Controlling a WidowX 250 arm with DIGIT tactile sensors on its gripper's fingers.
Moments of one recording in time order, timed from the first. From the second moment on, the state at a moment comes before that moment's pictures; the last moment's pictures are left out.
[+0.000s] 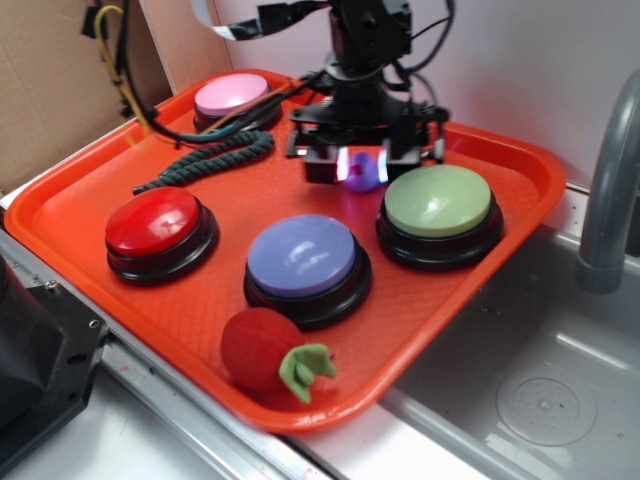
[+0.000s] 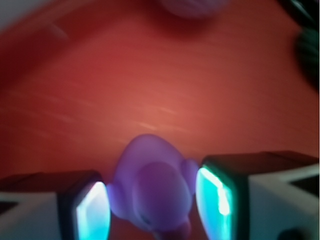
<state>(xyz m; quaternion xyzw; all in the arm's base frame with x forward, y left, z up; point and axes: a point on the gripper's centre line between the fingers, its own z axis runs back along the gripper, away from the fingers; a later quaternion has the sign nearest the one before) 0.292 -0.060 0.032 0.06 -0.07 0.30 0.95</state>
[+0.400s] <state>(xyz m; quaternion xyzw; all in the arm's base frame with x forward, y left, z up) 0.223 -0.020 0.135 0.09 -0.06 0.16 0.98</state>
